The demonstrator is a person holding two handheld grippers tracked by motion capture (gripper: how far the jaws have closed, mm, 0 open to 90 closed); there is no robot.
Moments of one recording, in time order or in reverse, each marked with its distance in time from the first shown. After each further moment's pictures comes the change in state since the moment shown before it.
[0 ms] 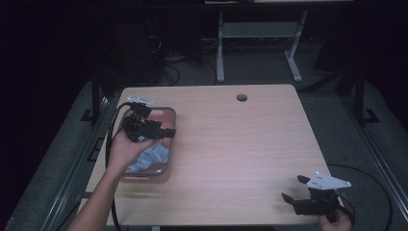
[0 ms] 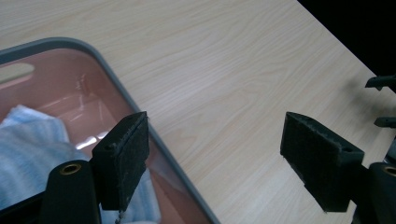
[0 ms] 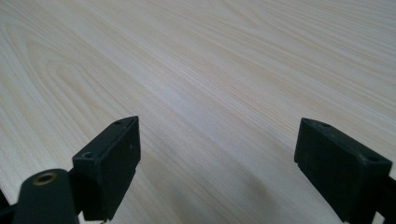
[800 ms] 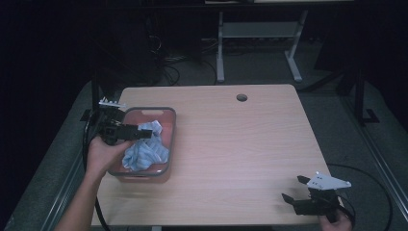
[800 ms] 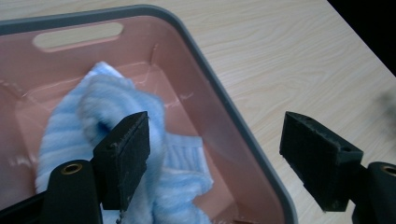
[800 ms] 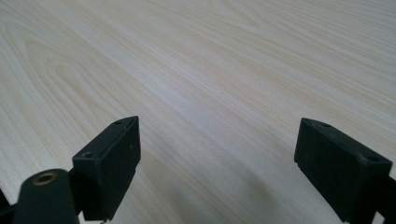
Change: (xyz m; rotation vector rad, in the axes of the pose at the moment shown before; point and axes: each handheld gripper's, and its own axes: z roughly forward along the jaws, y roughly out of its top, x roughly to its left) left arm 0.048 -0.033 -0.033 -0.025 0.085 -0.117; right arm 0.000 -0.001 0.000 0.004 0.000 0.008
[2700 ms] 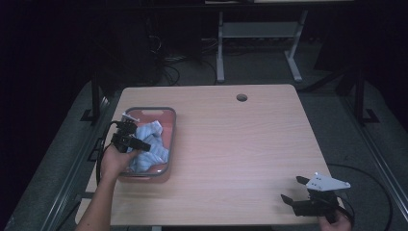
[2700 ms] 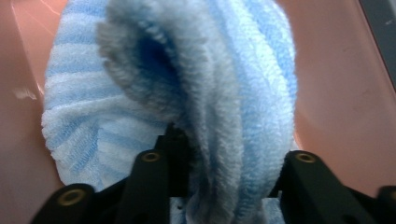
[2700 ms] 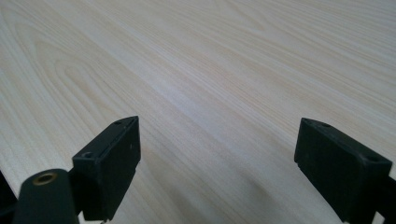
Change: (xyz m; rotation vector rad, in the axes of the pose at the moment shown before) left arm 0.029 -0.027 0.068 0.265 0.163 -0.086; right arm 0.003 0.001 0.000 -0.007 0.010 -0.021
